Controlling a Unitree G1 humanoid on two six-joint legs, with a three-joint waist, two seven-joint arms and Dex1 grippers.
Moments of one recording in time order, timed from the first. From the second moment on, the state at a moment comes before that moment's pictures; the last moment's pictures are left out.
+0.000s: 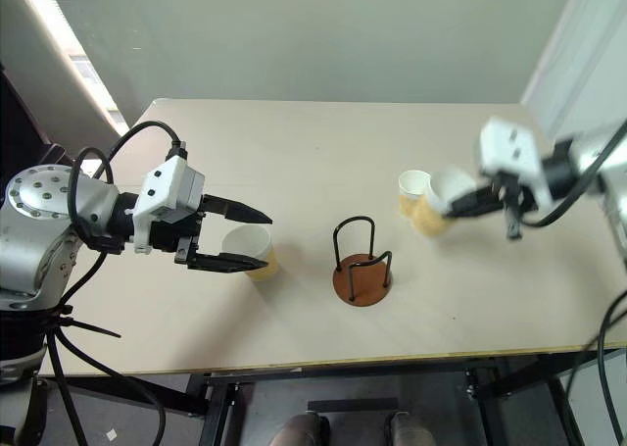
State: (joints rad) left arm -0.65 1.00 0.02 -0.22 -0.44 0.54 -1.39; right arm -1.06 -1.03 0.14 -0.05 0.32 0.48 1.57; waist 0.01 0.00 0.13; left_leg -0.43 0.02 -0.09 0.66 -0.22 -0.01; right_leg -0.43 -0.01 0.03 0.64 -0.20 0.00
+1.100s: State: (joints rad) left arm -0.59 1.00 0.01 -0.30 -0.49 0.56 -1.30; right arm -1.24 -0.83 0.57 0.15 0.29 0.08 1.61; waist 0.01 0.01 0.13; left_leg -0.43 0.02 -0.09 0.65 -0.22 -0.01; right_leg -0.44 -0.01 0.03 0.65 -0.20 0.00
